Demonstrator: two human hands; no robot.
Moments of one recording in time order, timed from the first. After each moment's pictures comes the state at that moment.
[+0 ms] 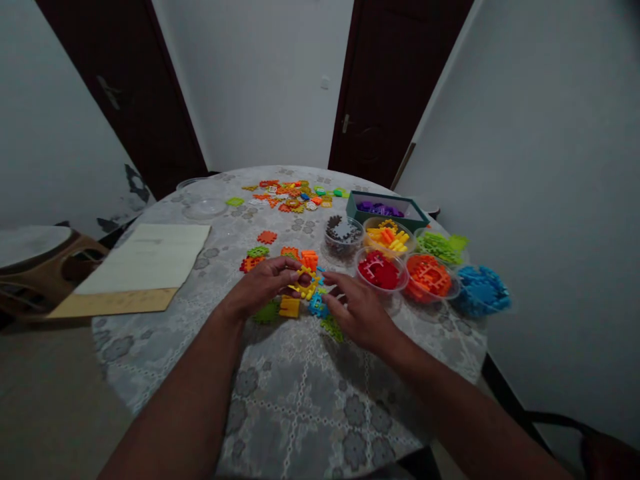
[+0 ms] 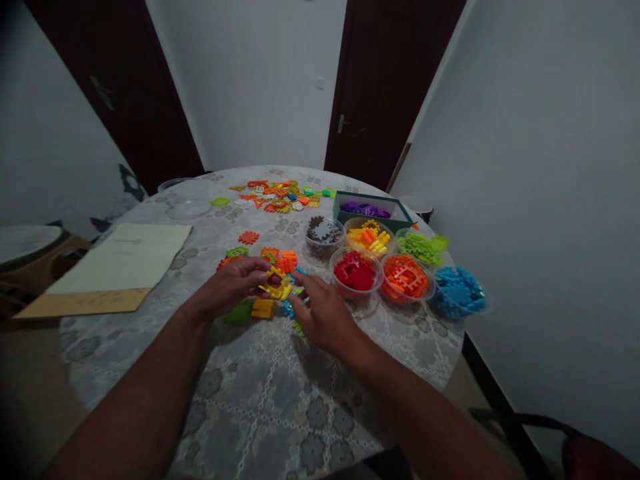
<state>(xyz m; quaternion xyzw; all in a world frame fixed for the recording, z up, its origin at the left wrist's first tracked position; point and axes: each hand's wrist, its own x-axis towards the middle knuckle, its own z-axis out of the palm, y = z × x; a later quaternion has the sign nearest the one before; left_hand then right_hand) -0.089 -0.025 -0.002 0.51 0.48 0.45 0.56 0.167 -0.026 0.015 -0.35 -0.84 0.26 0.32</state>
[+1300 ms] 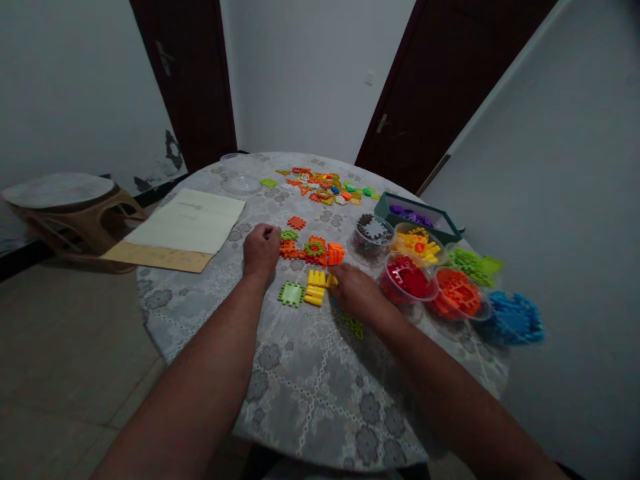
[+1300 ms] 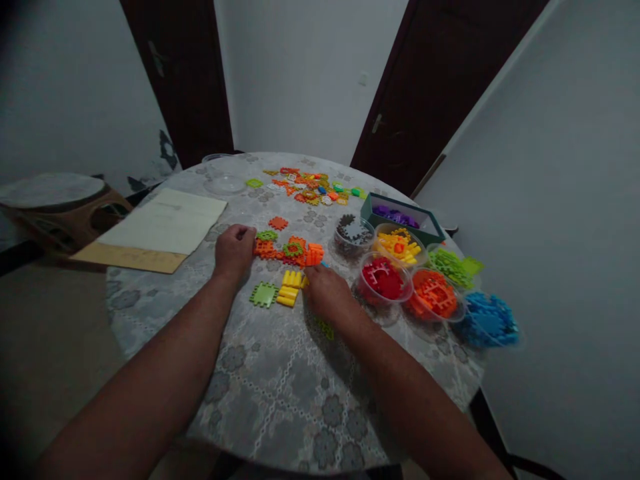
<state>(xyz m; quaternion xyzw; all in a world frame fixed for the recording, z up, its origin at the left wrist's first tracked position) -0.147 0.009 -0.052 0.35 0.74 0.57 0.08 0.109 0.012 0.004 -0.40 -0.91 0.09 -0.01</state>
